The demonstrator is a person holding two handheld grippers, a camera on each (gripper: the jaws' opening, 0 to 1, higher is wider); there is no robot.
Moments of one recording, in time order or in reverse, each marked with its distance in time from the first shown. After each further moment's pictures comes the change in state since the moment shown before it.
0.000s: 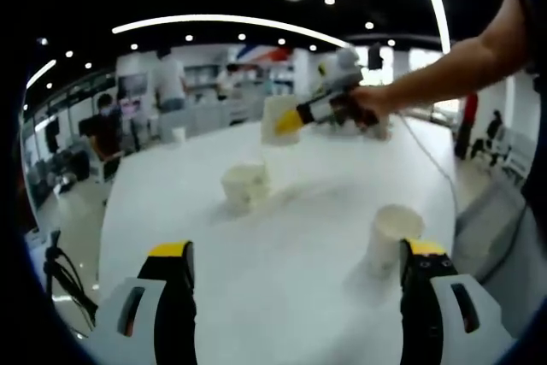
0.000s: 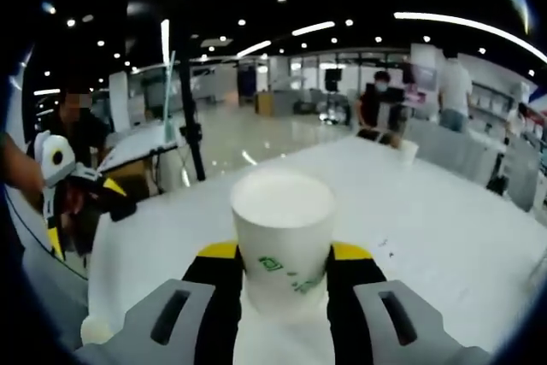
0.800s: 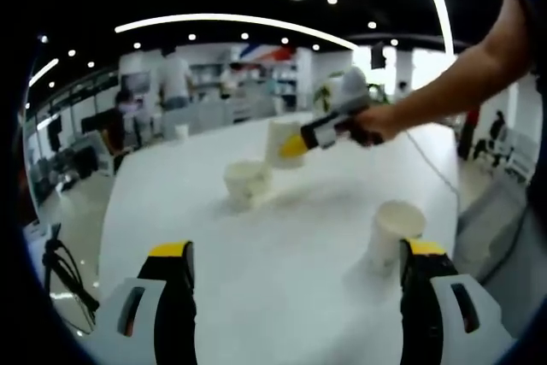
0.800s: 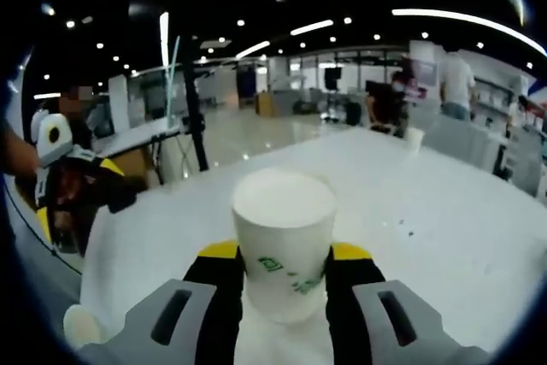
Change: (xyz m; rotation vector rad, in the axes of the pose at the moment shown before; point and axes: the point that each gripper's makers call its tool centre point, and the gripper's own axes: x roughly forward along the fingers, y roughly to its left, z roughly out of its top) left arm 0.002 0.004 -0.007 -0.007 0.005 0.015; right arm 0.019 0.016 -0.042 0.028 -0.008 0.007
